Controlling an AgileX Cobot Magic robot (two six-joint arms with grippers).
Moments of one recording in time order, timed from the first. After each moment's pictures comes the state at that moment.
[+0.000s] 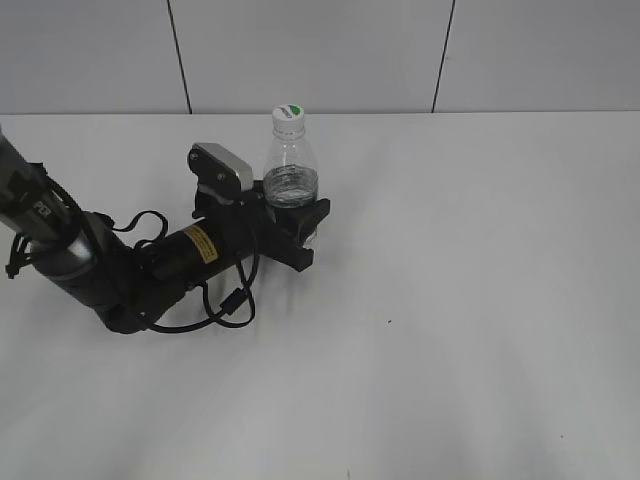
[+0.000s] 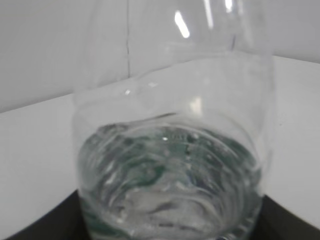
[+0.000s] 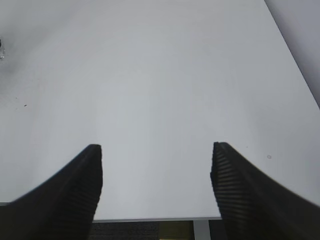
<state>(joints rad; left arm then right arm) -0.42 2.39 -1.04 0.45 -1.21 -0.16 0.06 -0.01 -0.52 0.00 1.09 -0.10</state>
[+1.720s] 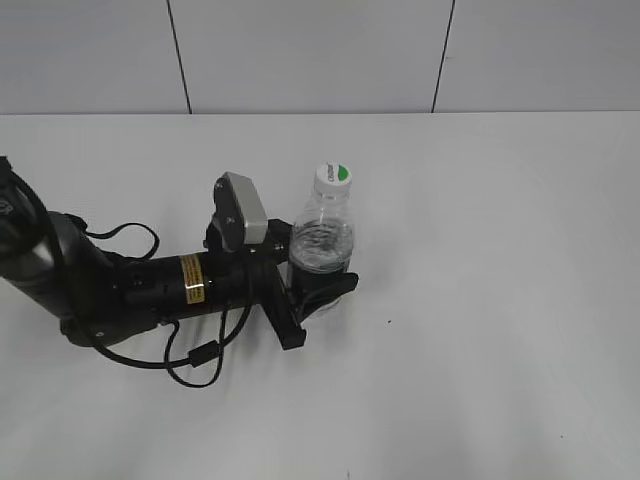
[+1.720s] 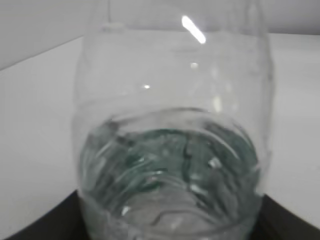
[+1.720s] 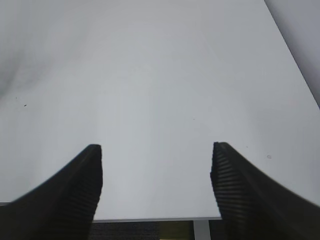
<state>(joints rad) -0.43 2.30 -0.90 0.87 -1.21 -0.16 0.06 -0.01 -0.52 0.00 1.09 -0.10</state>
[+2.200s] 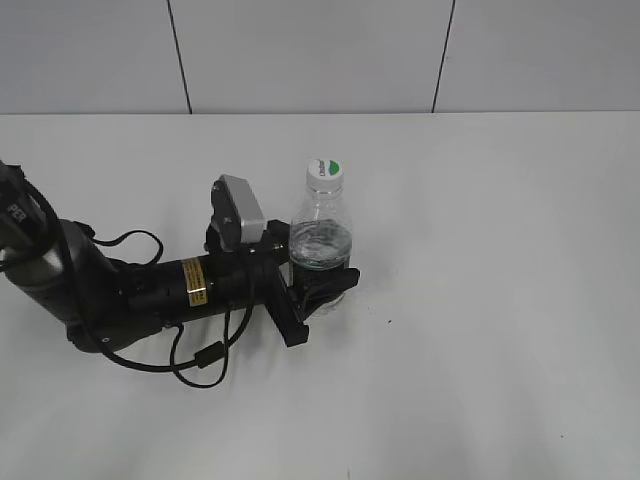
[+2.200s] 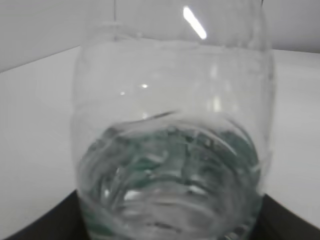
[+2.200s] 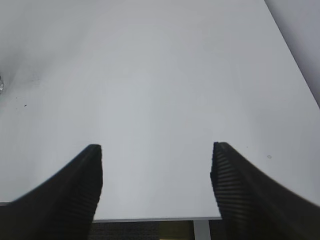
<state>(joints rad) -0.43 2.34 -0.92 0.84 -1.26 -0.19 0.06 -0.01 -0.52 0.00 1.09 -0.10</state>
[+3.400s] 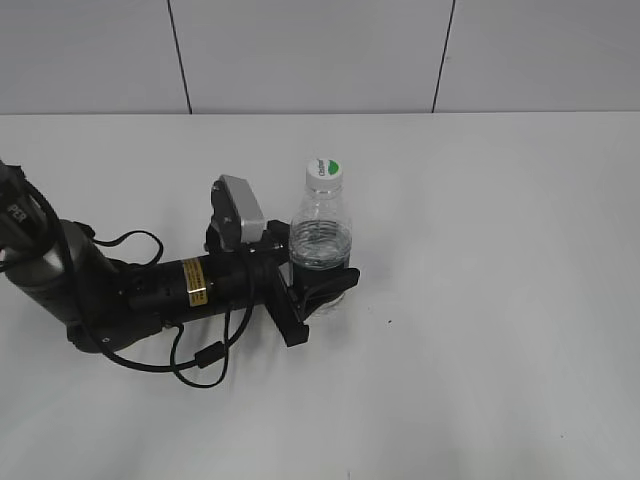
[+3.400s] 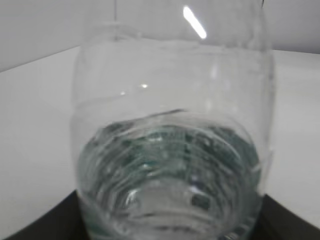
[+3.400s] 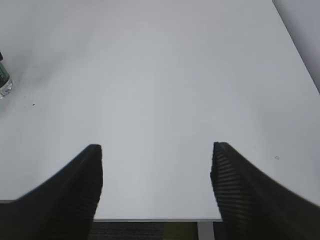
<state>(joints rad) -0.43 2.34 -0.92 0.84 -1.26 -0.19 0.06 -0.01 -0.52 0.03 1.09 -0.11</state>
